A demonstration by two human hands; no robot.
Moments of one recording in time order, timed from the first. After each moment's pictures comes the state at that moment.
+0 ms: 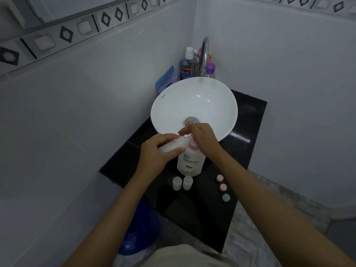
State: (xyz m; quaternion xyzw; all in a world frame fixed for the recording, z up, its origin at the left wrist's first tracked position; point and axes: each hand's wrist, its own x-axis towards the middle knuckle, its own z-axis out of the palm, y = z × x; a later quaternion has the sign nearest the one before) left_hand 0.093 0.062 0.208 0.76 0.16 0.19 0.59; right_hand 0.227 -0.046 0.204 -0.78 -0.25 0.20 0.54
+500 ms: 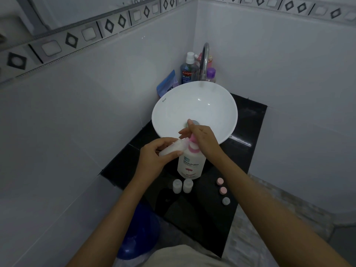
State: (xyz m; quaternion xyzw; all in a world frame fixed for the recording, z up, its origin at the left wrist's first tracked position) left_hand 0.089 0.068 0.200 0.76 0.16 0.18 0.60; right_hand 0.221 -0.047 0.212 -0.76 -0.23 0.20 0.57
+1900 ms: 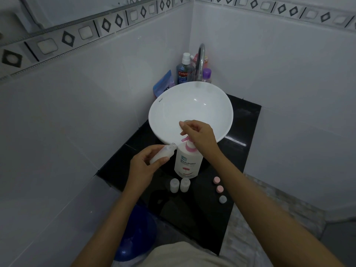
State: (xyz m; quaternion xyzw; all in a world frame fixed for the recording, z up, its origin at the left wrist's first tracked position) left_hand 0.064 0.070 0.185 0.74 0.19 0.19 0.61; right_hand 0.217 -0.046 0.216 -0.77 -0.20 0.15 0.59
